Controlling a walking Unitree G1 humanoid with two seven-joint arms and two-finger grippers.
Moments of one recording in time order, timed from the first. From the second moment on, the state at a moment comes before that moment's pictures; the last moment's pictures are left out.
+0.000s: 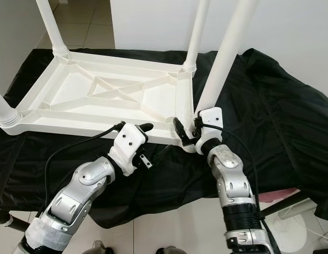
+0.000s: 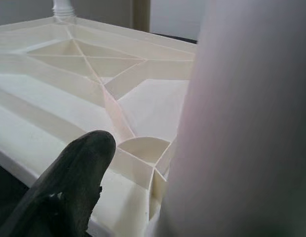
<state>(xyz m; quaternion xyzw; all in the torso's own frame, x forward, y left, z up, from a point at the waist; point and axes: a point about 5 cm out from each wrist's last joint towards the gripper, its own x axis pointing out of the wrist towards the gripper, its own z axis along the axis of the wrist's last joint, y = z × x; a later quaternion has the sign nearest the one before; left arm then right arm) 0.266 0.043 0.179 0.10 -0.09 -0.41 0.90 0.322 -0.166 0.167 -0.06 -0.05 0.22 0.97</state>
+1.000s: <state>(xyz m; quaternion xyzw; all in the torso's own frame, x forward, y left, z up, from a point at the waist) 0.269 0.043 0.182 0.11 -0.10 -0.41 0.90 0.324 -0.178 0.157 -0.06 -0.05 0.26 0.96</state>
